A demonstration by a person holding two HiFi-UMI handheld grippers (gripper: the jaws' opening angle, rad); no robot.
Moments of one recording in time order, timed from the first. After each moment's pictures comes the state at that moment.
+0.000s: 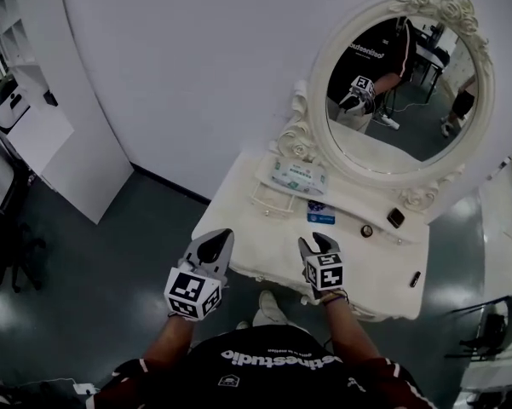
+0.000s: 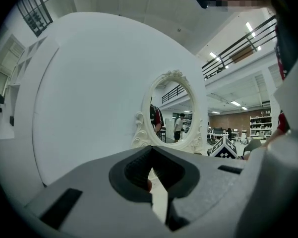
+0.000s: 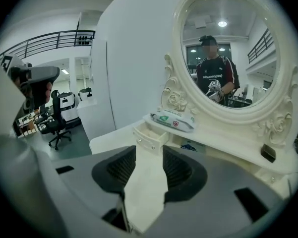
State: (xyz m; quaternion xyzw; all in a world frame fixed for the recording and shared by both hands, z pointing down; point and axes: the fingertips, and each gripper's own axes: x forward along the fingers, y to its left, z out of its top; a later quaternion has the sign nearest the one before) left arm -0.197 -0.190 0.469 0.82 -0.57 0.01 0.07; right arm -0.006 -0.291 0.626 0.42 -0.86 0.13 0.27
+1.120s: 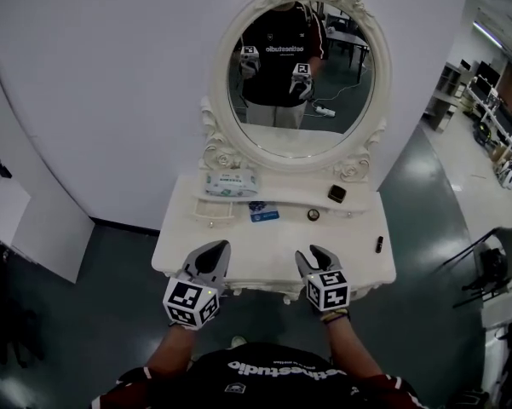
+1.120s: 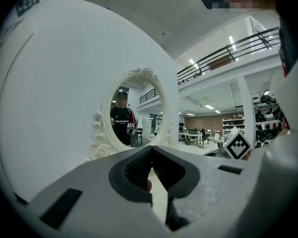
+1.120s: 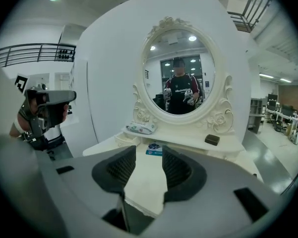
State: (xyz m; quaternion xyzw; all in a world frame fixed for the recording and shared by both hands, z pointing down) left arm -0.053 -0.187 0.449 0.89 -0.45 0.01 0.05; right arm 0.147 -0.207 0.556 0.54 -0.81 0.14 0.17
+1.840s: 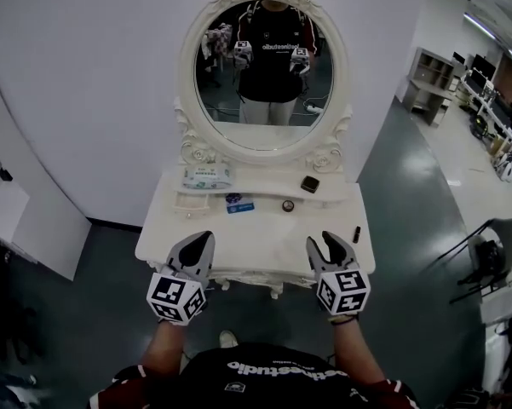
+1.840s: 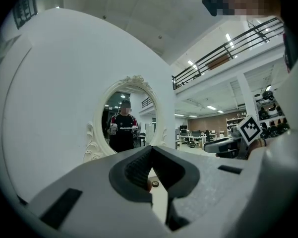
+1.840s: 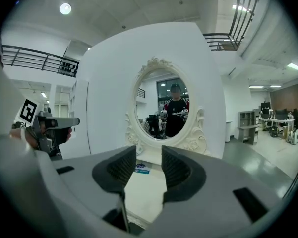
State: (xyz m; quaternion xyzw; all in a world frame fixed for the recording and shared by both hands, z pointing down) left arm 0.015 -0.141 0.406 0.88 -0.47 0.00 0.02; right arm 0.258 -0.144 0.449 0.57 -0.81 0.07 0.08
